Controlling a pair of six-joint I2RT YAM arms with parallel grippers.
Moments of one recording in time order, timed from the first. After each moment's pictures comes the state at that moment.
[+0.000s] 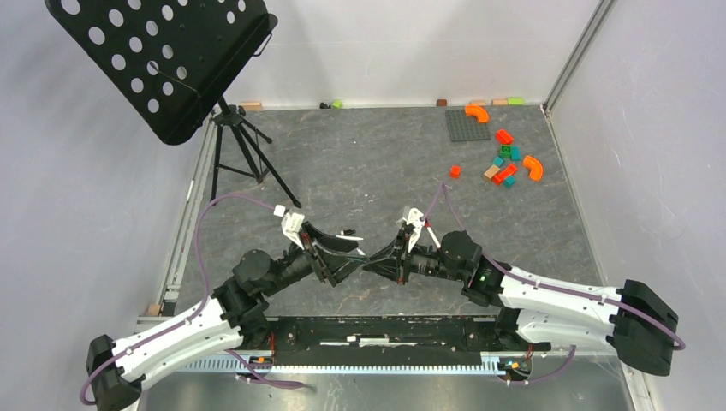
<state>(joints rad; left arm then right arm) -0.97 0.51 0.29 0.36 0.10 -0.72 1.06 1.00 0.44 0.50 -0.28 0.36</state>
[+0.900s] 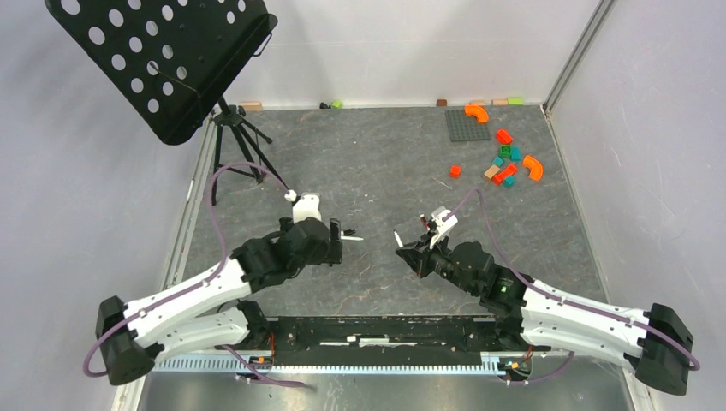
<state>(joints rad) -0.97 0.87 0.72 -0.63 -0.50 -0.72 1.06 0.77 0.36 0.18 0.21 0.38</state>
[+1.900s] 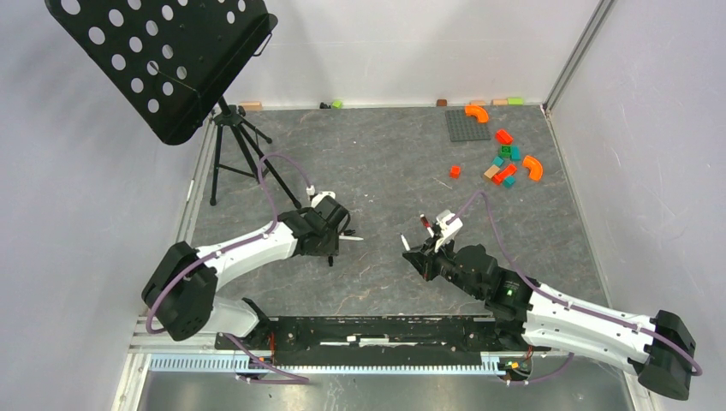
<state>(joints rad) -0.75 1.37 0.79 -0.58 -0.30 -0.64 1.06 0.69 0.33 0.08 0.25 0.38</state>
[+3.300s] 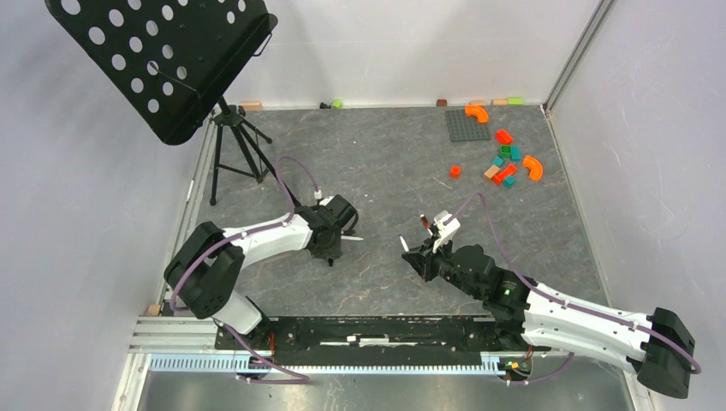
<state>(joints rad) -0.74 1.53 0.83 -0.59 -0.24 -0.67 1.06 0.72 0.32 0.10 0.25 0.37</state>
